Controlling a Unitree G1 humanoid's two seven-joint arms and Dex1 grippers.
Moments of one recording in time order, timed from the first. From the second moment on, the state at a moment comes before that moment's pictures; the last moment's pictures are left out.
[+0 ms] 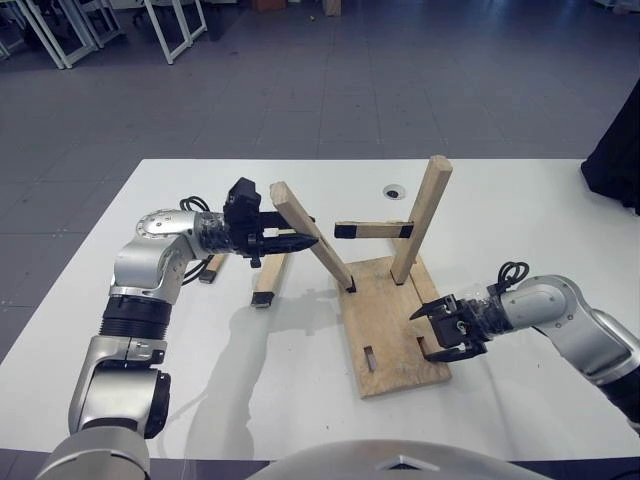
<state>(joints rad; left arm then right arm) -0.51 0.63 -0.07 0.26 -0.51 0.38 -1.36 -0.23 -0.92 0.50 -0.27 -0.06 0.06 1.21</state>
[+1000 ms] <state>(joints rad) -0.63 0.58 -0.11 0.40 -0.52 0.49 -1.30 -0.26 -0.89 0.50 -0.25 -0.06 0.08 1.25</state>
